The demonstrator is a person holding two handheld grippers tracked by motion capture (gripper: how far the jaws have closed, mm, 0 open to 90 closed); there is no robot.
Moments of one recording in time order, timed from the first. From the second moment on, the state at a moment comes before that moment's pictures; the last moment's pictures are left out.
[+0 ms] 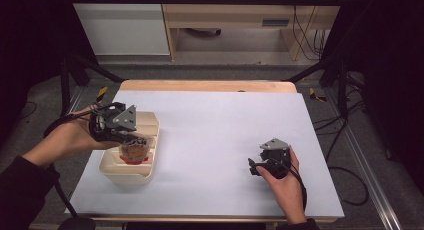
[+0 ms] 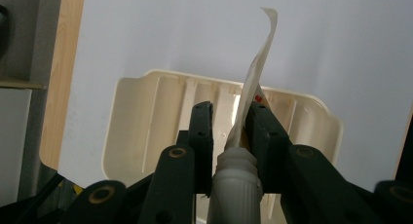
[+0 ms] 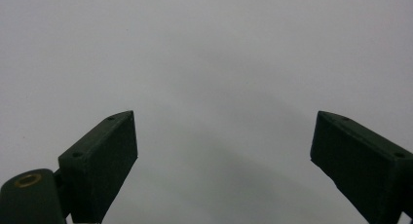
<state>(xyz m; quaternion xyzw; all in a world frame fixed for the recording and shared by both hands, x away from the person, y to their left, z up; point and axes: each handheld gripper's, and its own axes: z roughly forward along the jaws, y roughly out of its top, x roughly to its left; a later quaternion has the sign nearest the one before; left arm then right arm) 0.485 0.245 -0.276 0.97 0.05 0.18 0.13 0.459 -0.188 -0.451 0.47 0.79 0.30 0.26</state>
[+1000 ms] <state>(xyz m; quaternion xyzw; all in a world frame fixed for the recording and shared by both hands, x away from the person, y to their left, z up) 0.478 0.251 -0.296 0.98 0.04 0.16 0.14 0.460 -0.188 -0.452 0.47 0.79 0.30 0.26</state>
